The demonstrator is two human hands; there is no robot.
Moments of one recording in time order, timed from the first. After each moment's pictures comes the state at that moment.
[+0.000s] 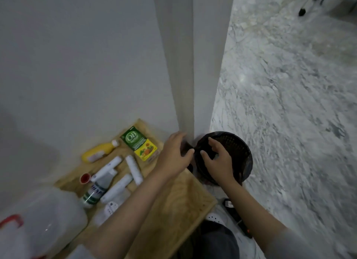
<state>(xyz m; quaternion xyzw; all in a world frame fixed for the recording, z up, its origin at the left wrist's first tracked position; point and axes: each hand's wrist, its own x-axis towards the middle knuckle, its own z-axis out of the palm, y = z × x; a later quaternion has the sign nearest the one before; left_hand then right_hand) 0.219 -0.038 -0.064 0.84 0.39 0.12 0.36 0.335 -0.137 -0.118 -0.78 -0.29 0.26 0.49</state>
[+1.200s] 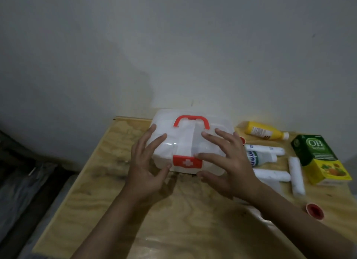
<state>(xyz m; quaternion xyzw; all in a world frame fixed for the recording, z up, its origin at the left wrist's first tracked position) -0.207 -0.121 -0.107 0.63 0.63 0.44 0.11 0.012 -0.038 -0.103 -0.27 -0.89 0.04 0.36</state>
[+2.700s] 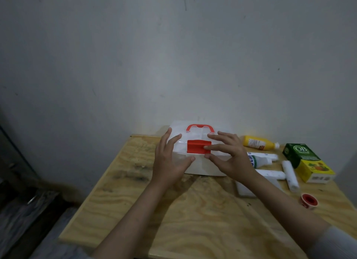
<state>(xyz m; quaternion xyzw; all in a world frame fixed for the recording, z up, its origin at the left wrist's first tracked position) -0.193 -0.112 -0.119 0.60 0.64 0.49 0.03 0.000 -0.052 -0.096 -0.31 -0.84 0.08 0.44</state>
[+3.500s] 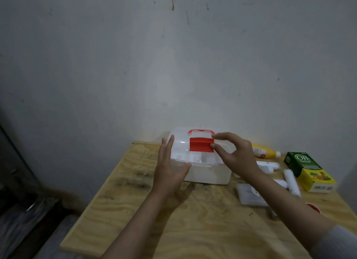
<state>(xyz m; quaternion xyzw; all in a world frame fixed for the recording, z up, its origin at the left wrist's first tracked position) -0.197 -0.117 -0.118 0.57 0.61 0.53 0.11 -0.004 -0.048 -0.062 -0.30 -0.79 0.11 0.52</state>
